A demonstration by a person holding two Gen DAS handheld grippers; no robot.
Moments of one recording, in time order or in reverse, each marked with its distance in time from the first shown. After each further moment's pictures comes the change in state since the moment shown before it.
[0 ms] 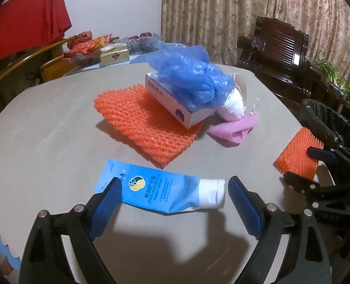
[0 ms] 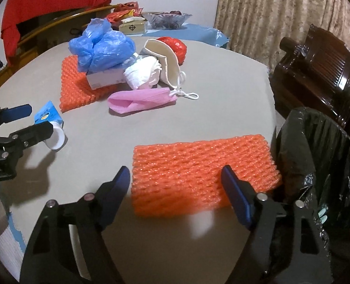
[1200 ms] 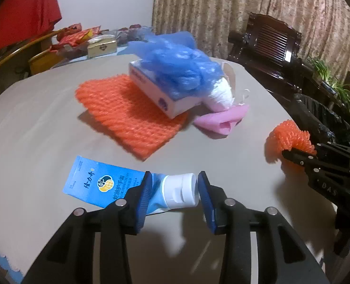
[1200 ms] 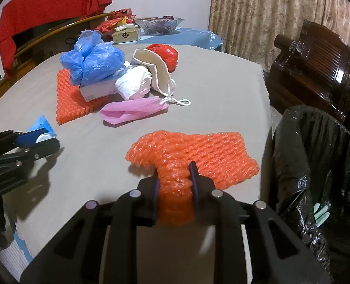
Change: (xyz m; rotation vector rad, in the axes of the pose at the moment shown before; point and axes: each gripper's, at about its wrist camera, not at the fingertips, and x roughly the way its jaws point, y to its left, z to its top) left arm 0.006 -0.007 -0.005 -0.008 0.038 -0.077; right arm -0.003 -0.008 0.005 0.056 -0.024 0.008
